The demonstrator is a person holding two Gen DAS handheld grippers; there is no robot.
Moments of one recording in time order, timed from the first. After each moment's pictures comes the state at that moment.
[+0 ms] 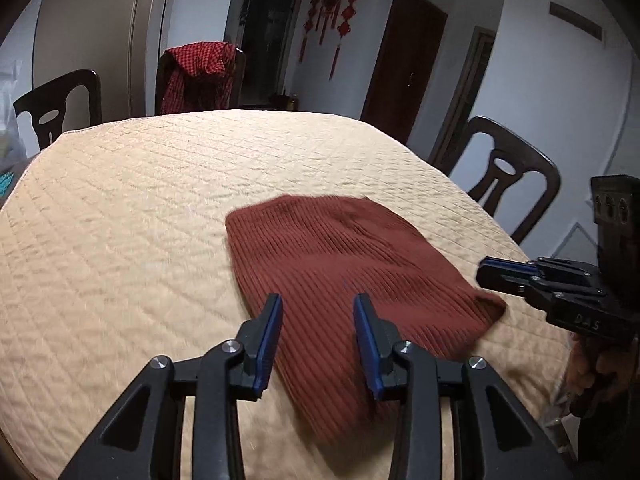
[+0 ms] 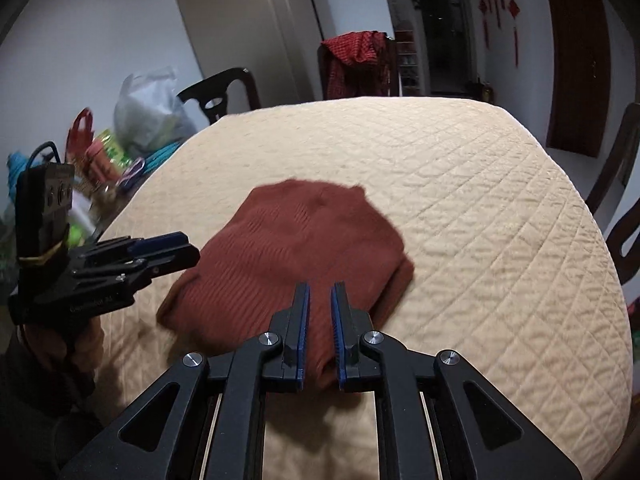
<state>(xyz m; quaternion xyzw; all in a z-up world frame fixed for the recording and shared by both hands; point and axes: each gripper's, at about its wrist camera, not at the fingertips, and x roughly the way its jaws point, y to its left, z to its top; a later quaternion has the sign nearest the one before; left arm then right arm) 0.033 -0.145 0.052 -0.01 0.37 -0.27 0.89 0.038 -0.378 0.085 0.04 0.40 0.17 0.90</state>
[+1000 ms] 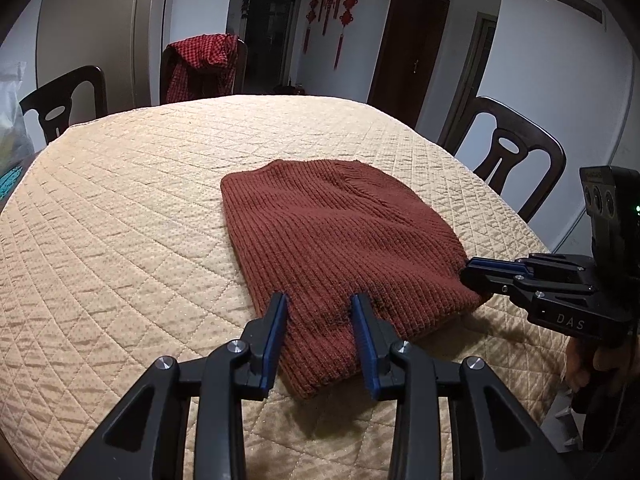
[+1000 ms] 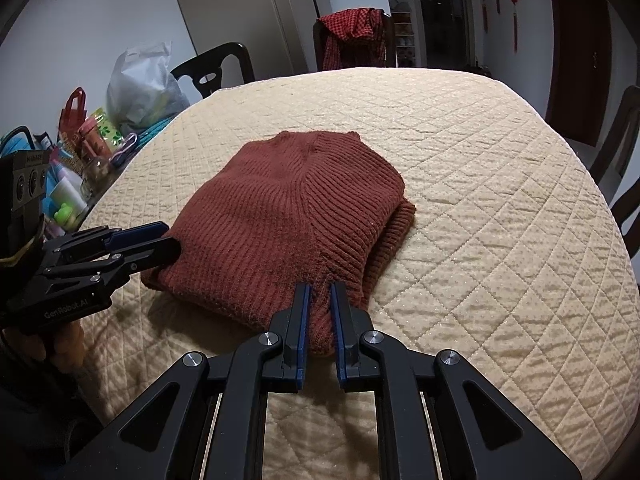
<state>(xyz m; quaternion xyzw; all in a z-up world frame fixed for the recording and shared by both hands) 0.018 -0.156 0.038 0.01 0.38 -0.24 0.89 0.035 -0.376 0.058 0.04 0.43 0.16 0.89</state>
